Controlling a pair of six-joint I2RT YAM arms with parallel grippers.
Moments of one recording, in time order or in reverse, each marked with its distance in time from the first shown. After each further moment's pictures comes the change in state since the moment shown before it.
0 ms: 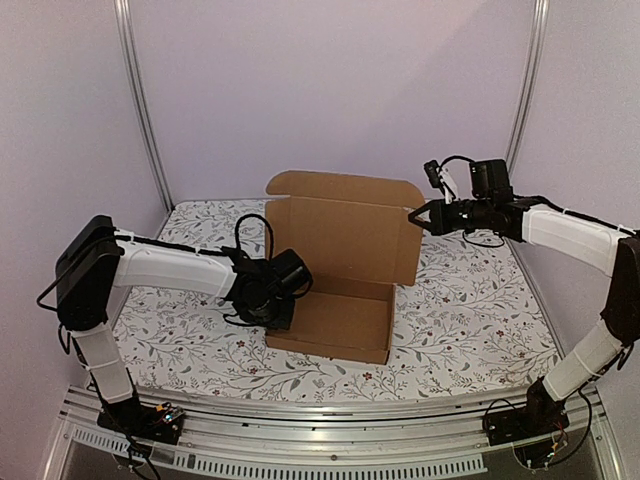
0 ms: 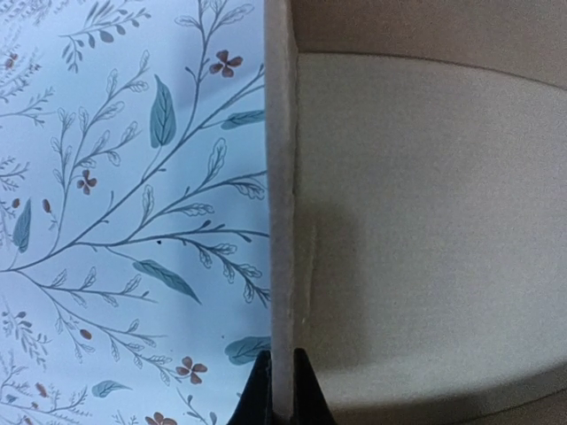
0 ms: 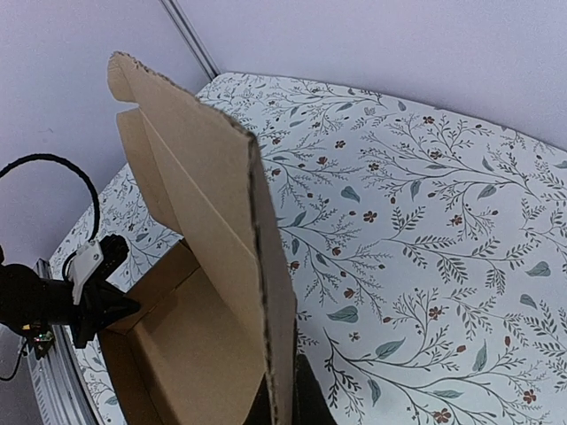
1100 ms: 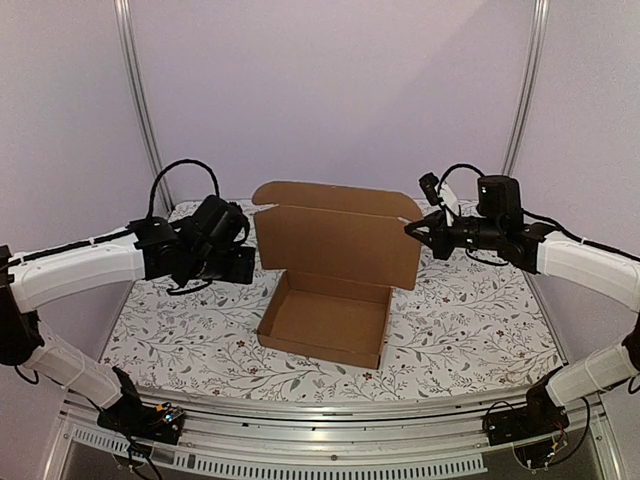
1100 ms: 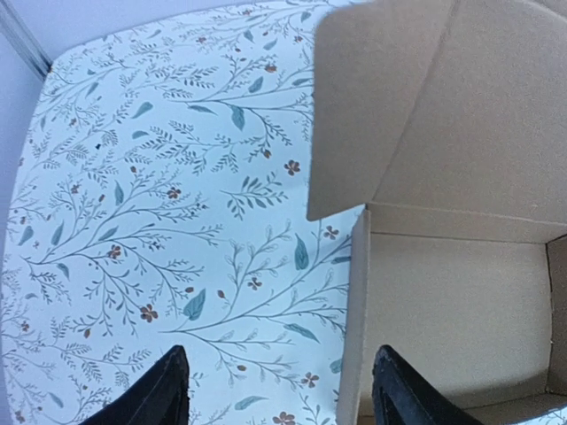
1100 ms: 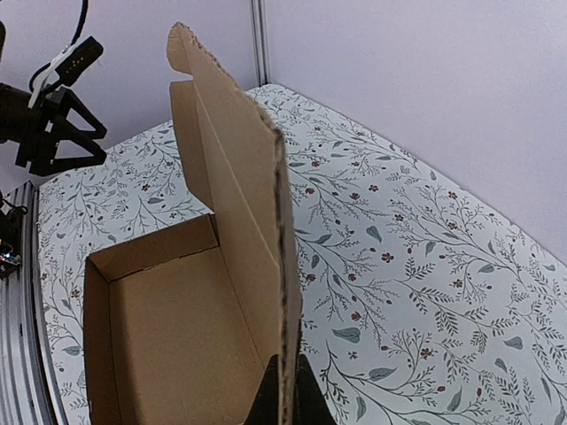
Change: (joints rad) left arm 0.100 -0.437 -0.051 -0.027 -0.126 0.171; right arm 0.112 -0.199 -0.208 0.141 0.044 -0.253
